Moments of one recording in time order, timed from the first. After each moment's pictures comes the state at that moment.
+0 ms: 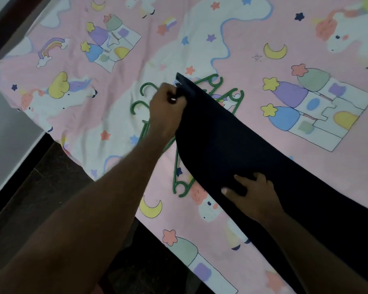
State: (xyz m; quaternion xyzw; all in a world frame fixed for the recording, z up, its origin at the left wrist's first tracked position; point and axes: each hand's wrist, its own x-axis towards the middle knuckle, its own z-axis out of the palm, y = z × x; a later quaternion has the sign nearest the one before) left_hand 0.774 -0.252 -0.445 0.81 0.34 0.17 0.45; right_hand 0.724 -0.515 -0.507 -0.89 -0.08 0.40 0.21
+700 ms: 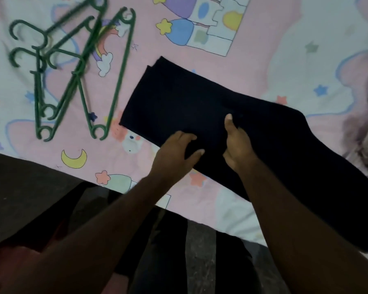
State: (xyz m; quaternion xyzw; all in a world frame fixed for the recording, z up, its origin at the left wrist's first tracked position) left_hand 0.607 -0.517 -0.489 0.91 0.05 -0.16 0.38; right_hand 0.673 -0.675 -0.512 -0.54 0.39 0.28 0.69
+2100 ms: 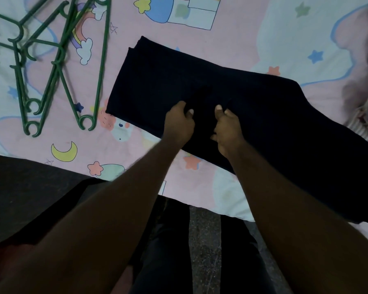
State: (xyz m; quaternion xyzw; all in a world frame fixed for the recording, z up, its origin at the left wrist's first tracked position) left_hand 0.649 -0.556 -0.524 0.85 0.21 -0.19 0.44; right_hand 0.653 -0.680 -0.526 -0.57 0.39 0.27 0.67
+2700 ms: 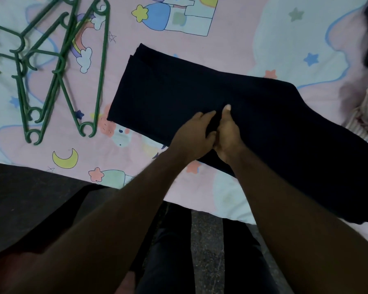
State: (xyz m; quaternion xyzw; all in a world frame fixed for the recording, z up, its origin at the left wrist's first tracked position) left_hand 0.636 -0.572 -0.505 0.90 -0.04 -0.27 0.35; right_hand 0.648 -0.686 -0.525 -0.48 0.41 0.30 0.72
